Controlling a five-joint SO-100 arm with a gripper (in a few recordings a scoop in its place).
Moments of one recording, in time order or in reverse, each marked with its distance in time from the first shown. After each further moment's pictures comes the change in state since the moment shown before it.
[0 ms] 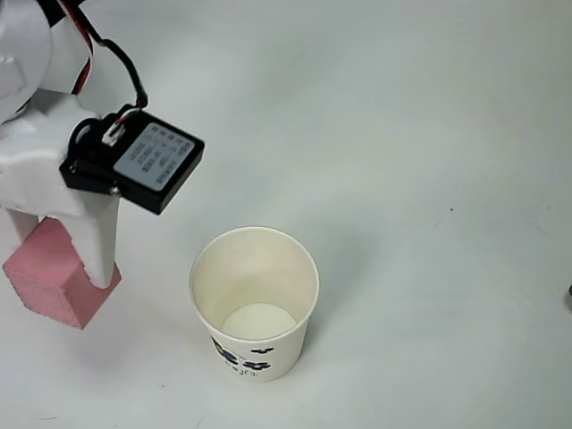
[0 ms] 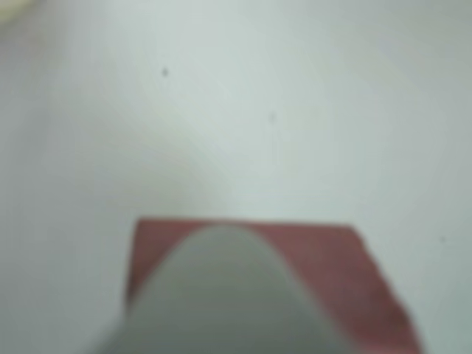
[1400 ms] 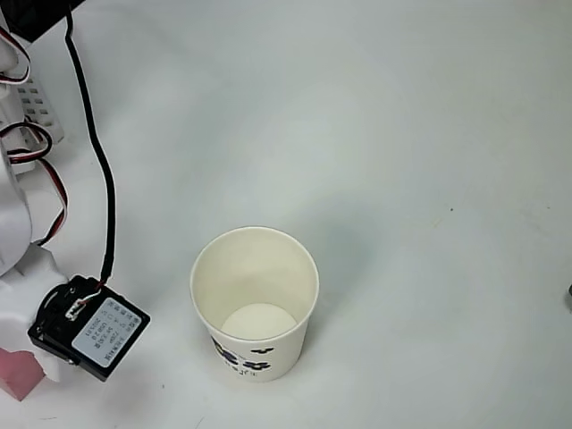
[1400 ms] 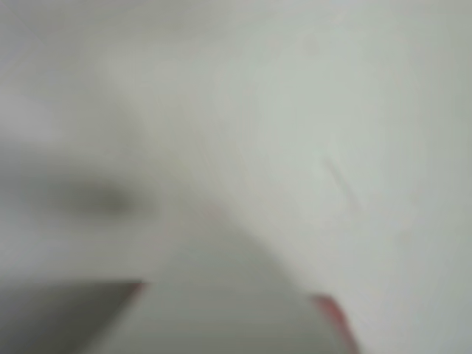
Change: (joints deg) arm 14.4 -10.2 30.1 -30.1 -7.8
